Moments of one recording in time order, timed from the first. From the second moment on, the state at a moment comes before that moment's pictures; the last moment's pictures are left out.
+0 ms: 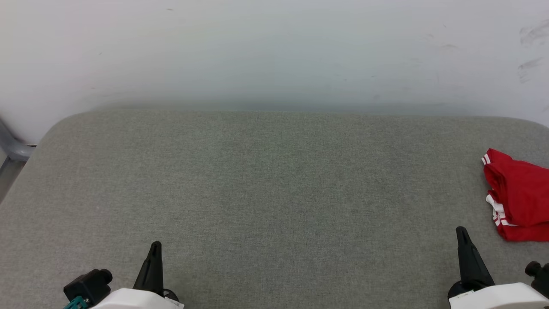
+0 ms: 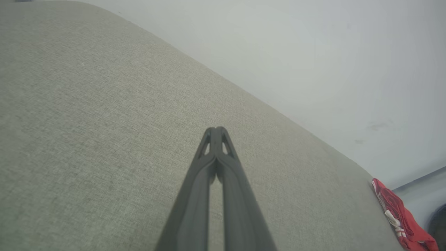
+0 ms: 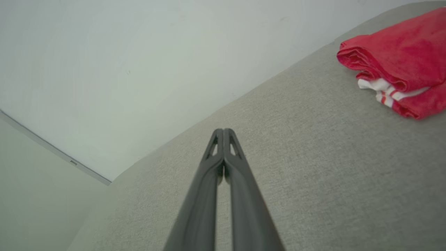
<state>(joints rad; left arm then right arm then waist) 0.08 0.11 -0.04 0.13 -0.65 -0.01 -0.14 0.08 -0.06 -0.07 0.13 0.69 0.13 -0.13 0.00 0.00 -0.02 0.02</state>
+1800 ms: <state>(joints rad) -0.04 0.08 0.04 0.21 -1.30 -0.09 0.02 -0.04 -0.06 -0.09 0.20 1.31 0.13 0.02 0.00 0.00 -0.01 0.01</state>
